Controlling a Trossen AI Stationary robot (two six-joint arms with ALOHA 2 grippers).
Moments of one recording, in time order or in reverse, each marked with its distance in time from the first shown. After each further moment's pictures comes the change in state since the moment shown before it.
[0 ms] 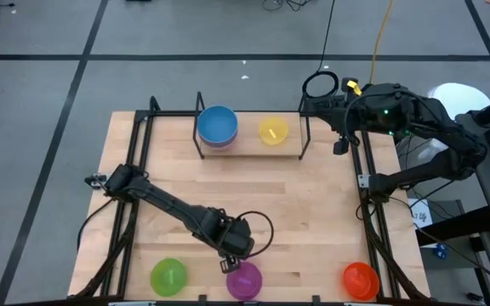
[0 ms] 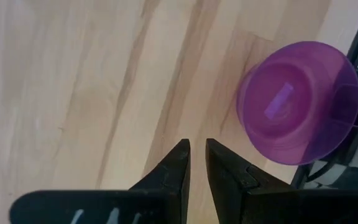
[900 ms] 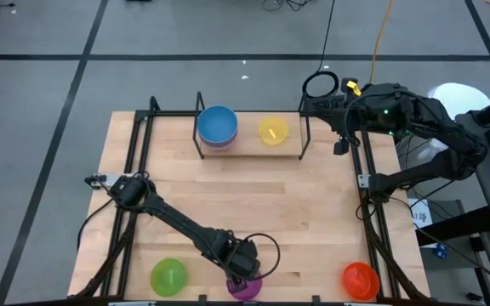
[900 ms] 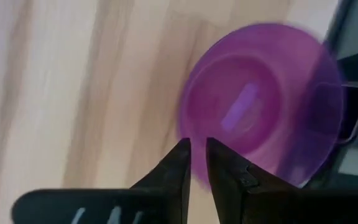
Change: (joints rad) left arm -0.064 0.153 0.001 0.206 0.061 -0.047; right arm 0.000 0.000 0.000 -0.004 -0.004 -0.017
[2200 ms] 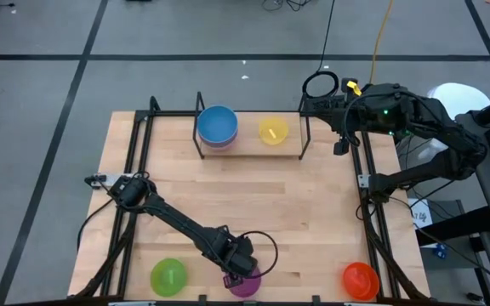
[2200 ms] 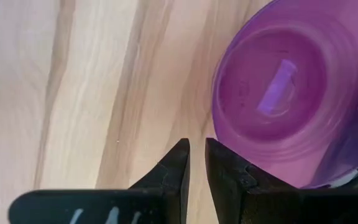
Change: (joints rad) left arm -0.002 0.001 -0.002 -0.115 -0.034 -0.003; right arm 0.000 0.000 0.000 -0.004 -0.001 0.016
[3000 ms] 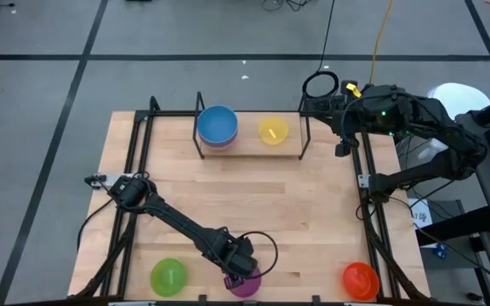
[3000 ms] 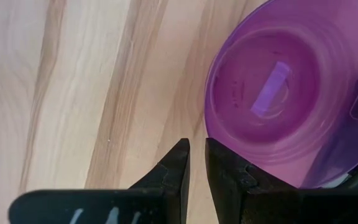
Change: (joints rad) left arm -0.001 0.005 0.000 0.015 0.011 -0.033; right arm 0.000 0.000 0.000 -0.052 0.000 0.001
